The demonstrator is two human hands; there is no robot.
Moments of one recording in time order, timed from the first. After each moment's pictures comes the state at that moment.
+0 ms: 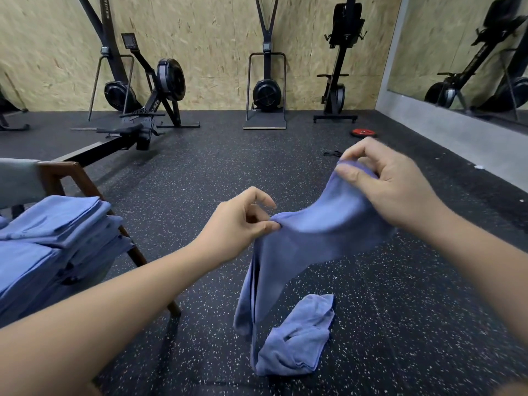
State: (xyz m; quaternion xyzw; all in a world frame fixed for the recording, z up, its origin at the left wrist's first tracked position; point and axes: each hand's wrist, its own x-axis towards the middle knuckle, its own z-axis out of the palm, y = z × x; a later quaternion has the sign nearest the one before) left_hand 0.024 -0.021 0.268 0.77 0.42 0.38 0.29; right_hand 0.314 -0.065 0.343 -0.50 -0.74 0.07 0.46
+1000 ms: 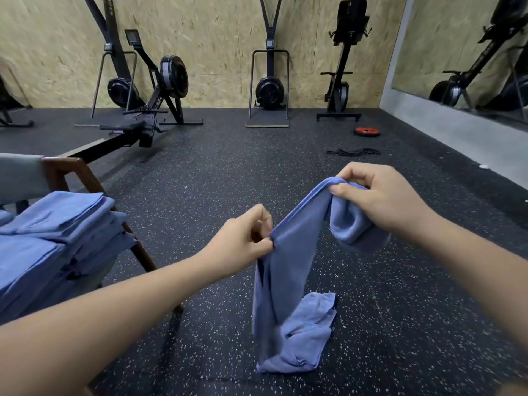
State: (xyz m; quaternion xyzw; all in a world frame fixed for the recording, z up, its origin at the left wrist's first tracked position) left_hand 0.019 -0.034 0.245 0.79 0.43 0.32 0.29; right_hand 0.309 -0.053 0.326 -0.51 -0.74 0.17 0.41
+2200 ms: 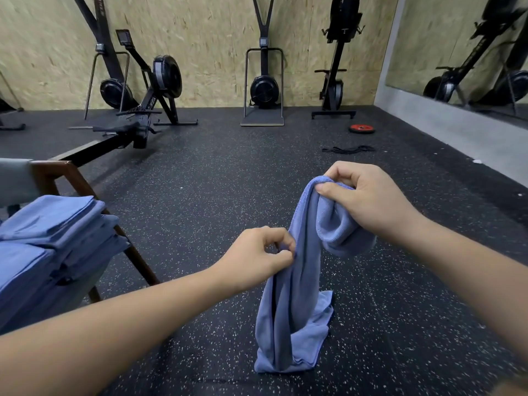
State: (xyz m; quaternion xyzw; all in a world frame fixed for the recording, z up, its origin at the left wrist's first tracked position) left_hand 0.057 -0.053 0.237 0.80 0.41 0.30 0.31; right_hand 0.297 -0.060 0.324 -0.52 -0.72 0.17 0.42
